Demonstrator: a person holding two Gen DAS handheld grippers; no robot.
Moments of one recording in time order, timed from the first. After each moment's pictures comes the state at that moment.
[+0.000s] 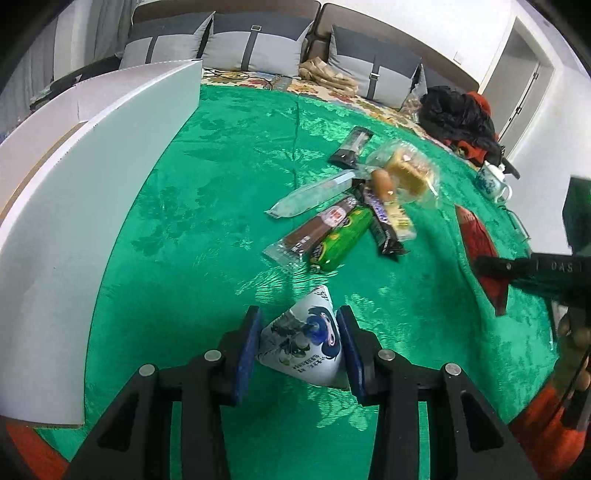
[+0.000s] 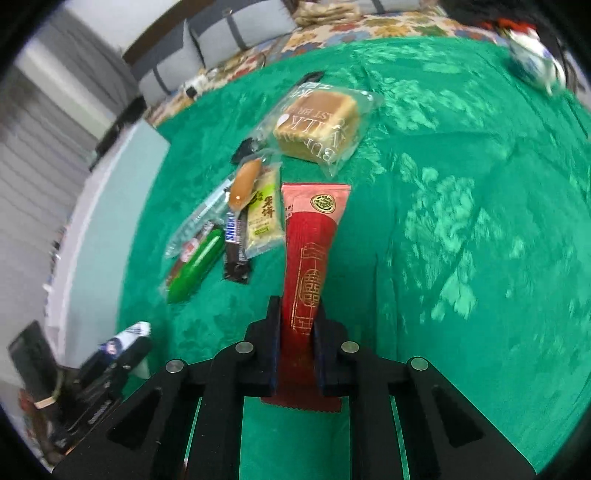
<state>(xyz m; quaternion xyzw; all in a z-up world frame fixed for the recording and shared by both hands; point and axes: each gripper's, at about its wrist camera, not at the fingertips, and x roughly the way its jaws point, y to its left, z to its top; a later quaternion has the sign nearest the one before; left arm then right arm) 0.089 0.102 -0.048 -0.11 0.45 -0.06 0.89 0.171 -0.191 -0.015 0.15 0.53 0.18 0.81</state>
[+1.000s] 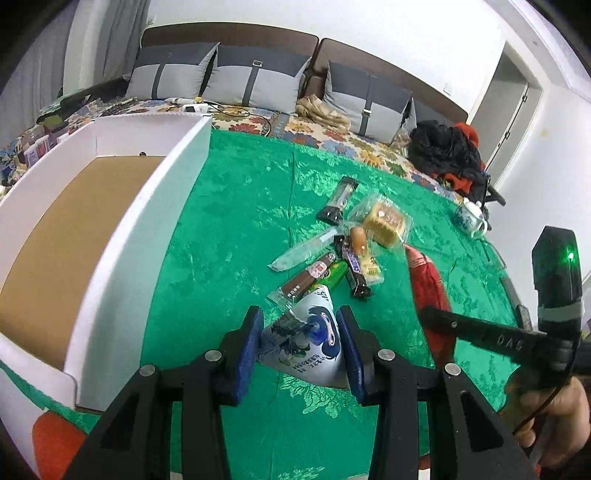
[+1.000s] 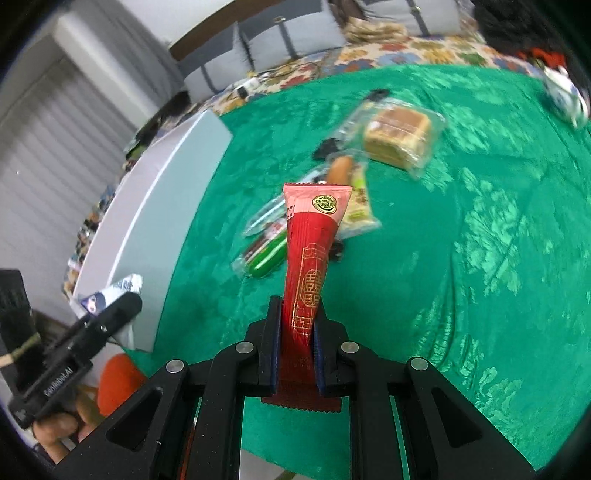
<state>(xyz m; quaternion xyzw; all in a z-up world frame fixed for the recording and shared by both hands) 0.056 0.128 0.029 -0.13 0.39 -0.06 0.91 0.127 -0.128 0.016 0.11 0.49 0.24 0.83</state>
